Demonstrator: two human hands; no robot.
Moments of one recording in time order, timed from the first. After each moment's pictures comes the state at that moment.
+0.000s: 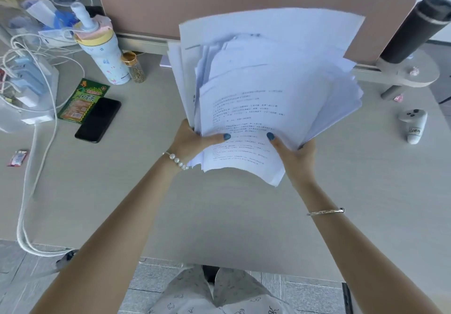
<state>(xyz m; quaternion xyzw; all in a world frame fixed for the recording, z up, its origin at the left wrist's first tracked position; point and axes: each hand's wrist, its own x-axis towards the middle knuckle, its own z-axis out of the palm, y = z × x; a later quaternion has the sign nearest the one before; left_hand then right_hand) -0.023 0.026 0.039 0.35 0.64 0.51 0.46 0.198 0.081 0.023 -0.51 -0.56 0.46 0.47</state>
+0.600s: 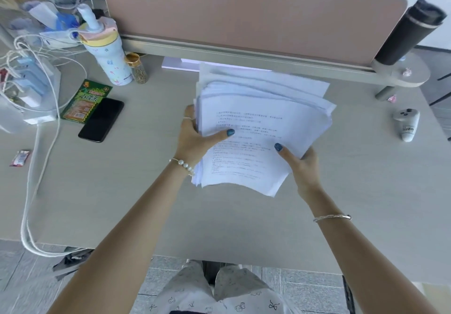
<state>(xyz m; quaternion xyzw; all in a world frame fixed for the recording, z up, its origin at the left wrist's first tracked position) -0.019 0.014 0.028 0.36 0.62 0.58 0.39 0.205 0.053 0.024 -0.49 -0.52 0.55 0.44</state>
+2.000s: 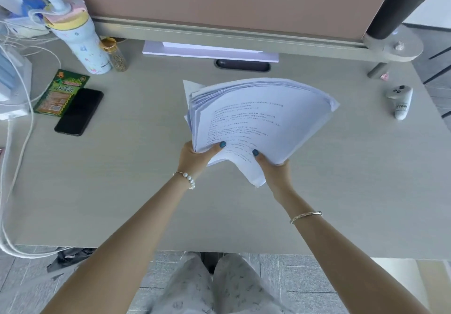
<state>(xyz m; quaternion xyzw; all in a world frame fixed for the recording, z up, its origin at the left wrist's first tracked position) 0.022 -0.005 -0.039 0.29 0.68 0.52 0.44 0.202 0.026 -0.034 -0.60 -0.46 0.54 0.37</state>
